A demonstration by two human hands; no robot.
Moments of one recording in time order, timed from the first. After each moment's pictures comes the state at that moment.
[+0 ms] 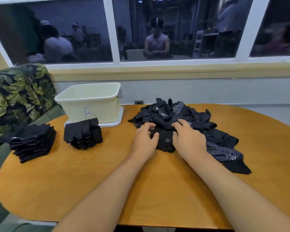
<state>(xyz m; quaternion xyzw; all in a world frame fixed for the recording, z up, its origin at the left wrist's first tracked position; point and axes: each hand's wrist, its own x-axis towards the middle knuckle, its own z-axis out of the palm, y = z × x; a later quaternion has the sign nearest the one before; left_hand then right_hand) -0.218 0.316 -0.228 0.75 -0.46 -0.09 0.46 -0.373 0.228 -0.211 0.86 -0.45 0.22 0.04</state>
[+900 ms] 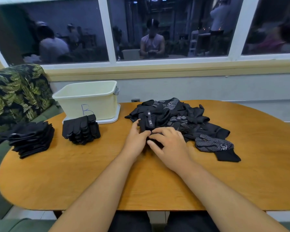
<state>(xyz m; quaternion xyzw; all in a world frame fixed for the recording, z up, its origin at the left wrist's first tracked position) -0.225 0.343 -0.223 0.64 -0.33 -0.32 0.62 -0.376 0.281 -0.243 0.89 -0.25 0.38 -0.06</state>
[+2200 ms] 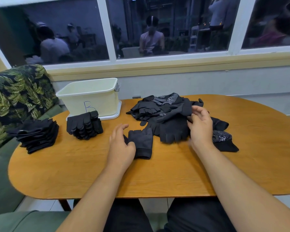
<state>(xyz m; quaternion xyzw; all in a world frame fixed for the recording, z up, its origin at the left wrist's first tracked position) -0.230 0.432 -0.225 0.77 -0.40 -0.06 0.49 -0.411 0.235 -0.215 0.46 -0.31 0.59 -0.59</state>
